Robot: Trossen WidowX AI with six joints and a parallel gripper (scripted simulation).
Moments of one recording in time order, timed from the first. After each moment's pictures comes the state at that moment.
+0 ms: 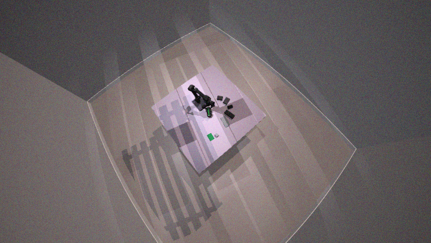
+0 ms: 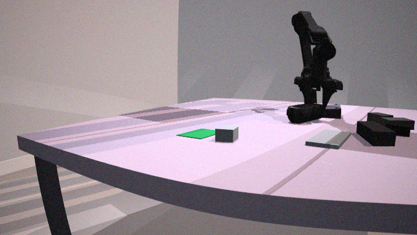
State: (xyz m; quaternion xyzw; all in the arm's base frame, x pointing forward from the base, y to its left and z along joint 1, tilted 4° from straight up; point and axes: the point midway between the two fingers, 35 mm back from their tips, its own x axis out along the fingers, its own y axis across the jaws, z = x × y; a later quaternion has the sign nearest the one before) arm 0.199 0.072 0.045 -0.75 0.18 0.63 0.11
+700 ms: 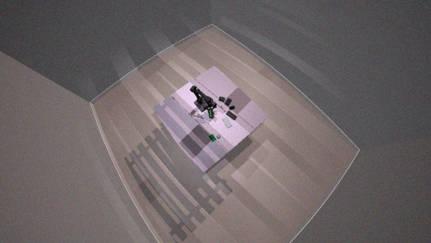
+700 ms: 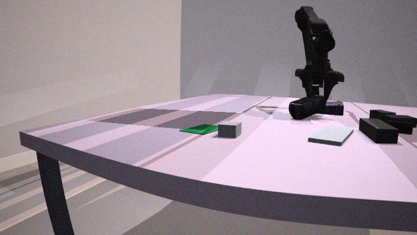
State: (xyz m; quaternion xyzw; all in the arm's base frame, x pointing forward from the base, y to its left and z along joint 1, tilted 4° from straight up) arm 0.205 0.070 0.060 -0.74 0.17 0.64 0.11
